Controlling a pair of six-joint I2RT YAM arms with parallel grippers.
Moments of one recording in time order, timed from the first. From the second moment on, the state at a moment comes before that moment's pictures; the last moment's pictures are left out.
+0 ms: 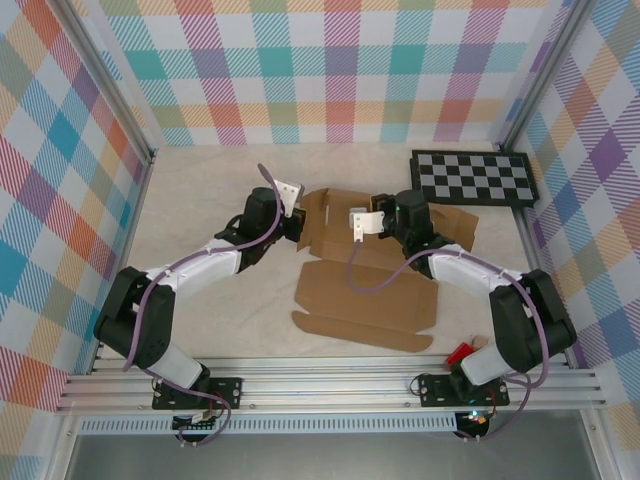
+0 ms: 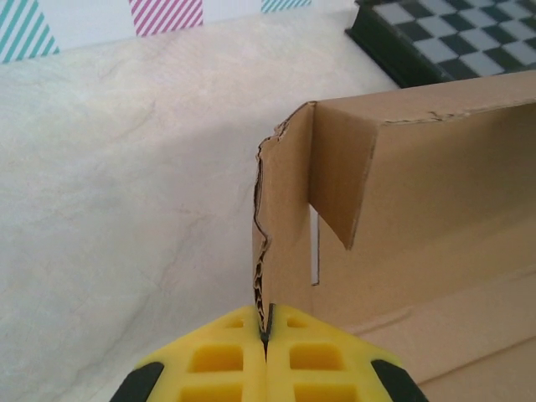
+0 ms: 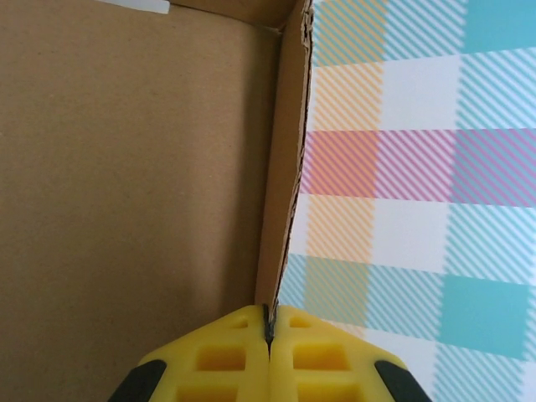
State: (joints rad) left arm -0.51 1.54 0.97 0.08 0.06 -0.11; right arm 0.46 1.49 0.83 0.32 0.05 -1.46
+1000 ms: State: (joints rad) left arm 0.00 1.82 1.21 -0.13 0.76 0.45; right arm 0.47 1.43 0.76 0.39 -0.05 -1.51
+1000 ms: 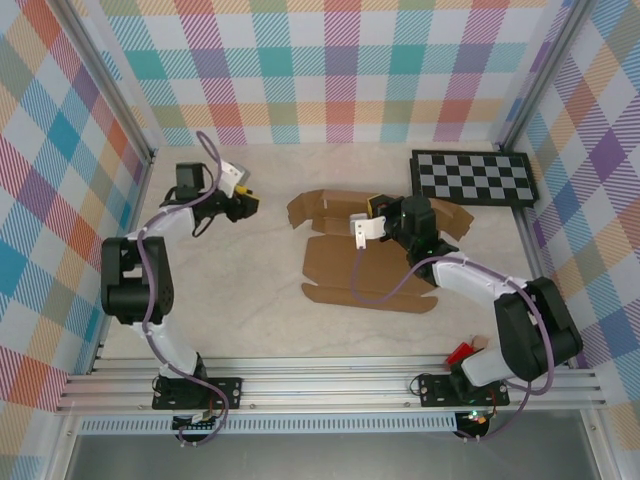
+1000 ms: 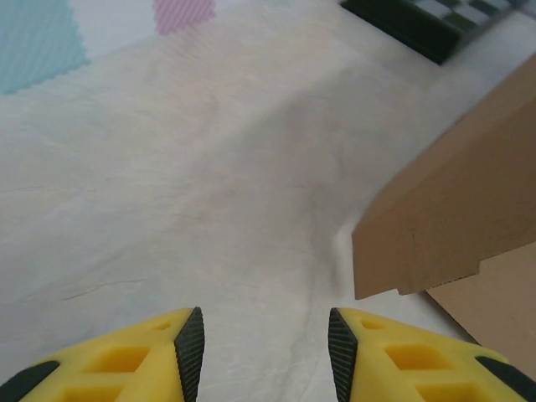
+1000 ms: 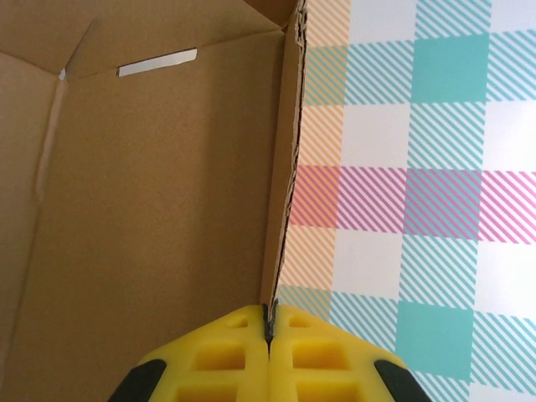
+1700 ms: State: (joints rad) left arm -0.18 1.97 1.43 -0.45 0.79 0.83; right arm 0.46 1.55 0.83 0.40 -0.08 -1.52
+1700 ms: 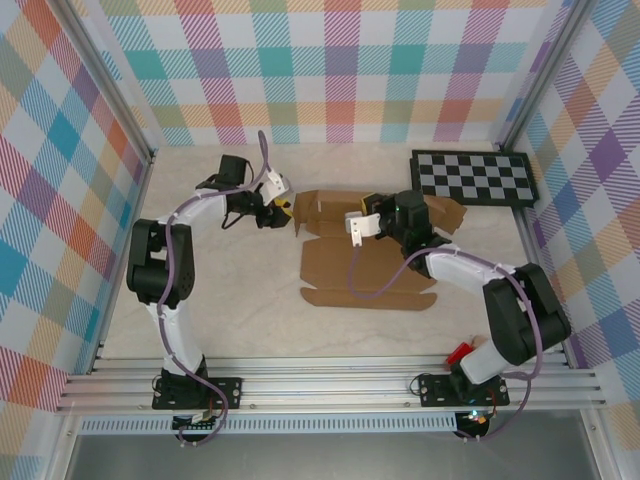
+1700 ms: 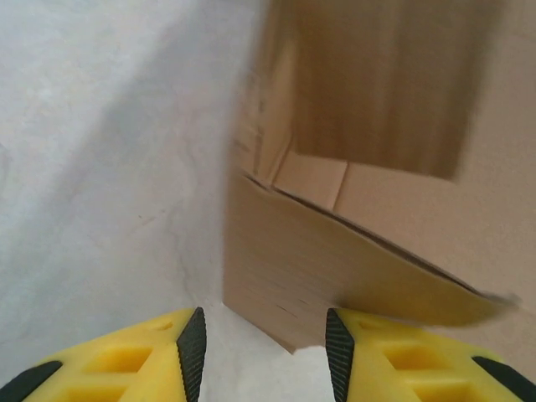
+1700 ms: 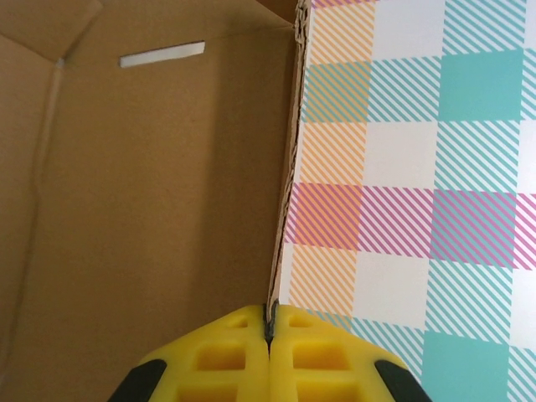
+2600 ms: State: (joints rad) left arm -0.18 1.99 1.49 -0.55 0.75 0.86; right arm 0.46 1.64 0.88 0.46 -0.05 -1.60
